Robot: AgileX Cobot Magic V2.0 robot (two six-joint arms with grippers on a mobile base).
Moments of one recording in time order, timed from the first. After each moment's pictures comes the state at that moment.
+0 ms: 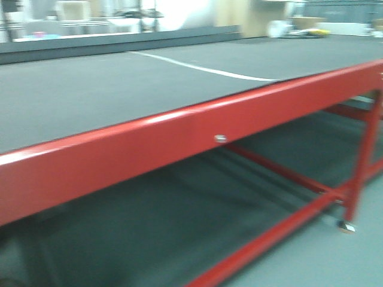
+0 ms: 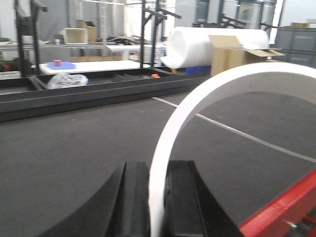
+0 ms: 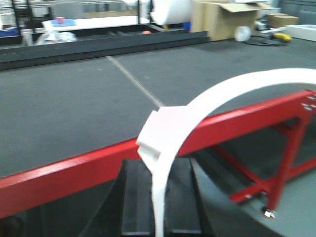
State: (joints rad) left arm 0.06 0.37 -0.59 -0.03 0.25 0.02; right arm -0.14 0.39 -0.90 0.19 0.74 -0.12
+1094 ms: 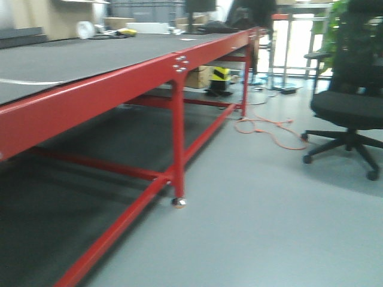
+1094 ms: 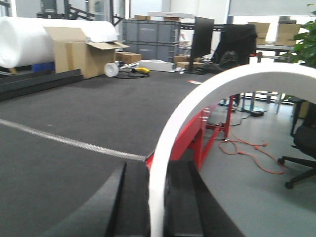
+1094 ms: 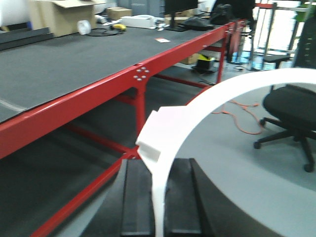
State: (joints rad) left arm 0.06 0.37 -0.59 -0.03 0.25 0.02; right arm -0.14 0.39 -0.90 0.19 0.74 -0.12
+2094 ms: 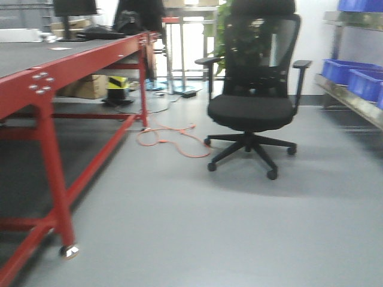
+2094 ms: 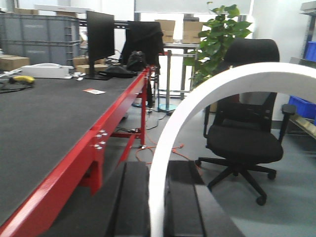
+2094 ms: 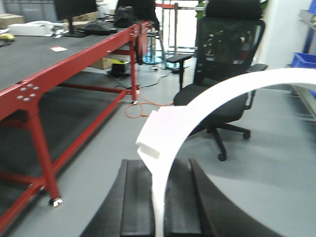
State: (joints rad) left arm 0.06 0.37 -0.59 -0.03 0.25 0.02; right arm -0.14 0.39 -0.90 0.19 0.73 -0.12
